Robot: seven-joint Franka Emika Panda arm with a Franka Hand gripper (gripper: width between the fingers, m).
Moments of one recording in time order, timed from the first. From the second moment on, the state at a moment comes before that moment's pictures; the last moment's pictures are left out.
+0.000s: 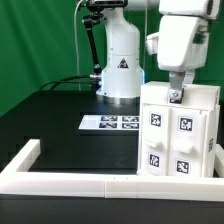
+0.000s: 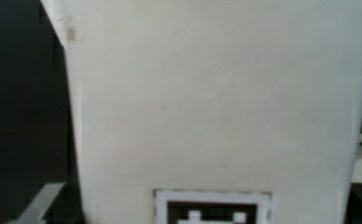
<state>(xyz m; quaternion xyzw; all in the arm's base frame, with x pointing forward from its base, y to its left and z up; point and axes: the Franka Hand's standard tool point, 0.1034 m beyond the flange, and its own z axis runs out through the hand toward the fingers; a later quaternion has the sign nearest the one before) 0.602 0.076 0.147 0.86 0.51 0.02 0.06</state>
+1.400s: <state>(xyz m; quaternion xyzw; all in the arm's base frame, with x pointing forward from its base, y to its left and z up) 0.593 0.083 0.166 0.94 0.33 0.02 0.04</state>
